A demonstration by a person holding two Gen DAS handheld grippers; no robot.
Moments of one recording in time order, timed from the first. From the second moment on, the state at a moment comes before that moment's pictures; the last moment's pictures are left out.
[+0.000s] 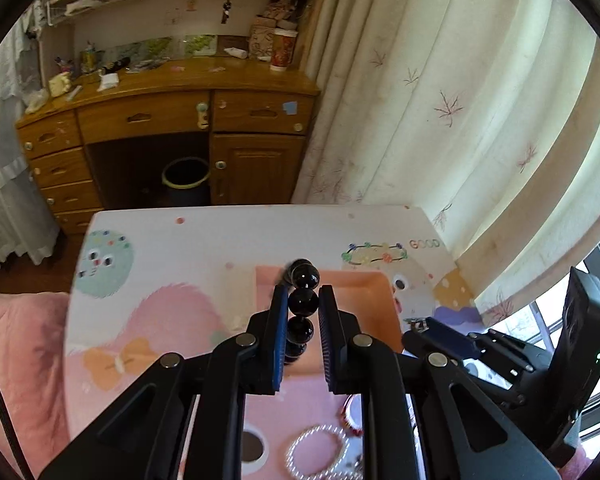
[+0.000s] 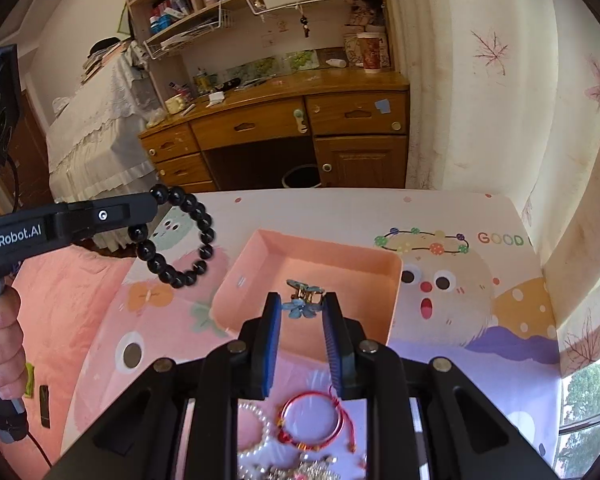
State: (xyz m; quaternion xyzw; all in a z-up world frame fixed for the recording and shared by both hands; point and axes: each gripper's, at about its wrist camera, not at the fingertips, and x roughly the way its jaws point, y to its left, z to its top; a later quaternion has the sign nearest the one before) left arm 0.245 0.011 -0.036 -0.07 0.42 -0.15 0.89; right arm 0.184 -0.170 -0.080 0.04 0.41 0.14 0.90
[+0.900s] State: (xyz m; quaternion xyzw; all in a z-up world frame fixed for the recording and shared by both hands) left arm 0.177 0.025 -0.112 -0.09 0.56 -0.05 0.82; right arm 0.138 -0.213 -0.104 0.03 0.49 0.15 0.86
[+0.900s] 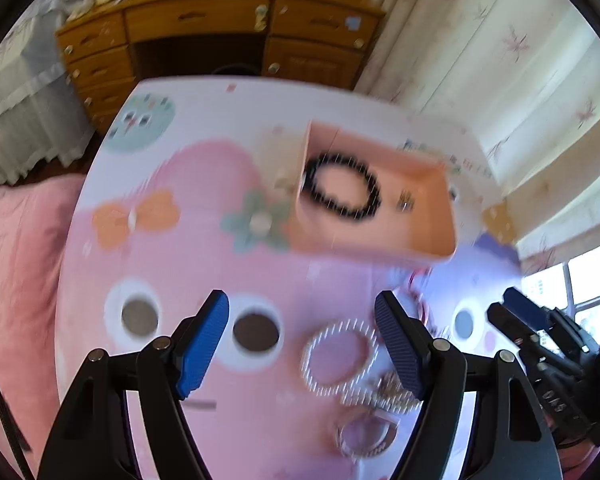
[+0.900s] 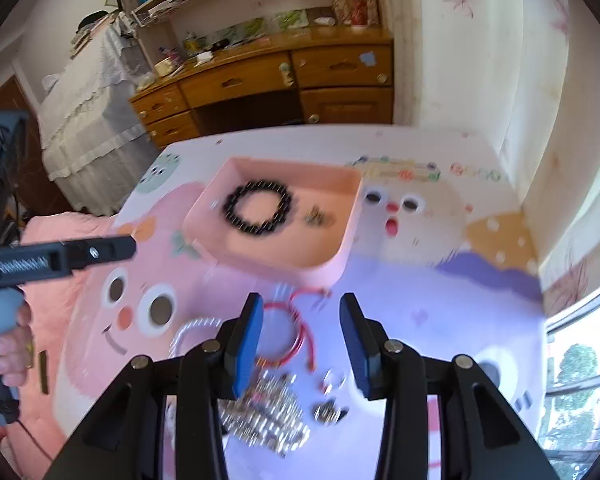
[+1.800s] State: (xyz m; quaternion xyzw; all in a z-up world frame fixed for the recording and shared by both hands) left arm 0.079 -0.049 -0.177 -0.03 0.59 -0.10 0.80; right arm 0.056 -0.188 -0.165 -0.22 0.46 0.33 0.80
